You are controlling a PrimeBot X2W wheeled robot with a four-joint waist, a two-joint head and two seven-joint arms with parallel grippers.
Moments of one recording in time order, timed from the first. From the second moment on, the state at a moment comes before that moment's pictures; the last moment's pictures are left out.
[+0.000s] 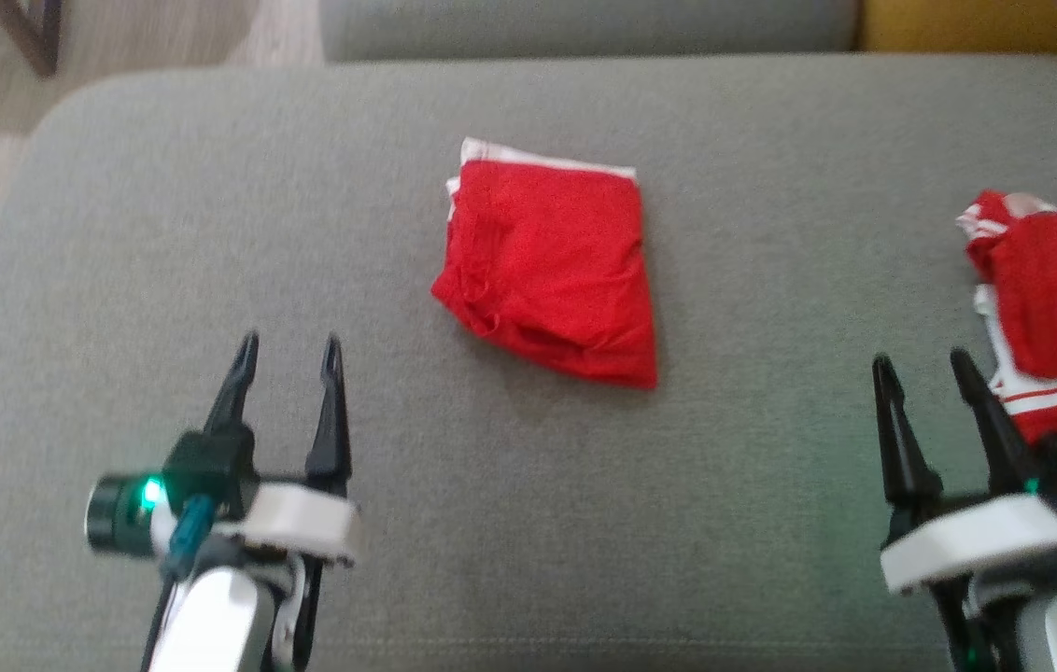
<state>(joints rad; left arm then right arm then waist) -0.10 0.15 -0.32 0.11 -0.16 0.21 -0.22 0.07 -0.07 -0.01 -0.08 0.20 0.12 0.04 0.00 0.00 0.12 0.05</state>
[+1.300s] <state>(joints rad) -0.32 0.06 -0.35 0.06 -0.09 0.19 -0.26 -0.52 -0.21 0.35 0.47 0.34 0.12 0.22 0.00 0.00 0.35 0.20</state>
